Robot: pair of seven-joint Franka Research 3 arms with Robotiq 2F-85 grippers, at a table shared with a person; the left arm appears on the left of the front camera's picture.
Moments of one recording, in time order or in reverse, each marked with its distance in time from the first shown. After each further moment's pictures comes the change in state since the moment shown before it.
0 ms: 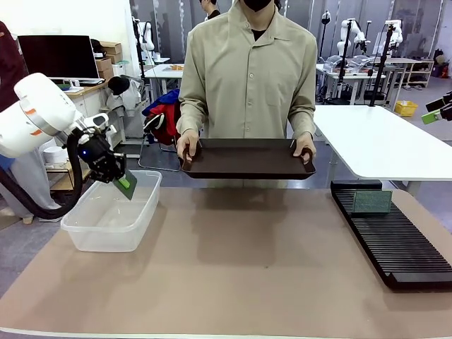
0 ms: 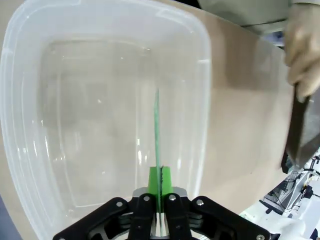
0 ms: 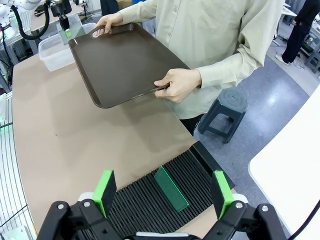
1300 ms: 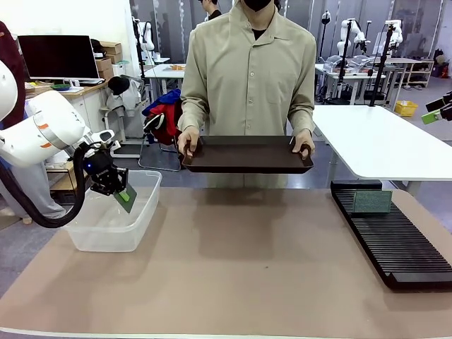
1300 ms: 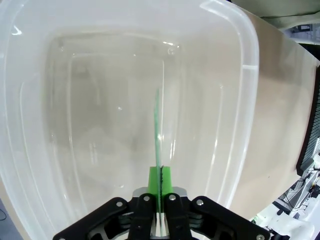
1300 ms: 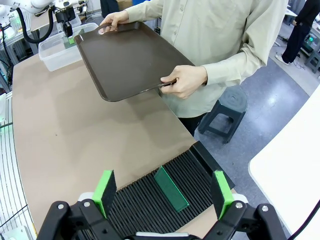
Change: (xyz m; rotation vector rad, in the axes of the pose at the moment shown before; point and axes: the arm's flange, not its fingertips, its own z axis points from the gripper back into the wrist) left arm 0.010 0.021 -0.034 0.050 0.047 0.000; right arm 0.000 0.000 0.000 0.000 0.000 0.000
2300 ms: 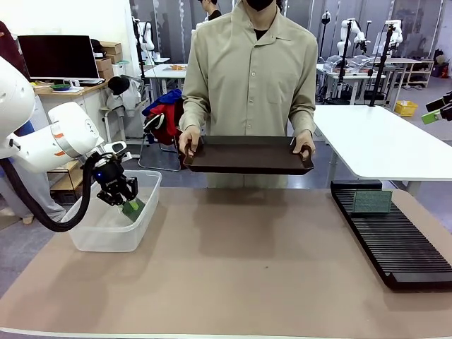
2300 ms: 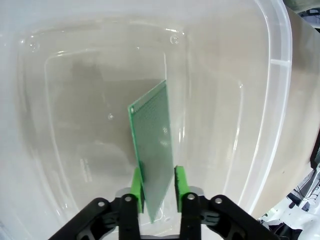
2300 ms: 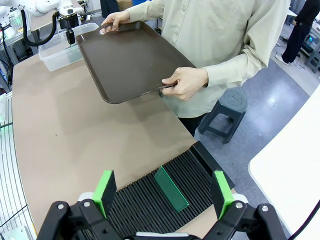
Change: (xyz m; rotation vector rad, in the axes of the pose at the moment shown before) left arm 0.009 -0.004 -0.038 0.037 0.072 -0.049; right arm 0.000 0.000 0.000 0.000 0.000 0.000
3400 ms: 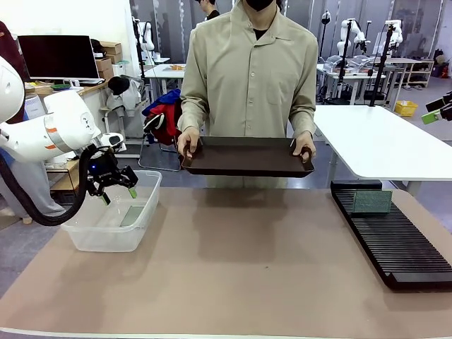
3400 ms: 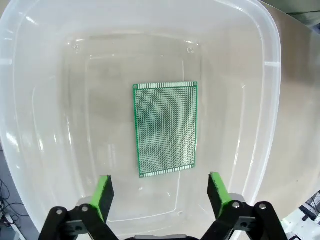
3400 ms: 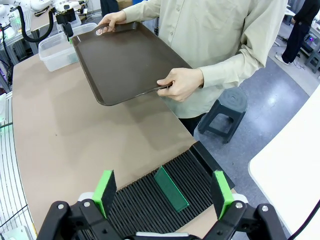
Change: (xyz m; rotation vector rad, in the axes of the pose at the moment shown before) left arm -0.012 -0.010 0.031 0.129 -0.074 0.000; right arm 0.000 0.000 0.000 0.000 0.000 0.000
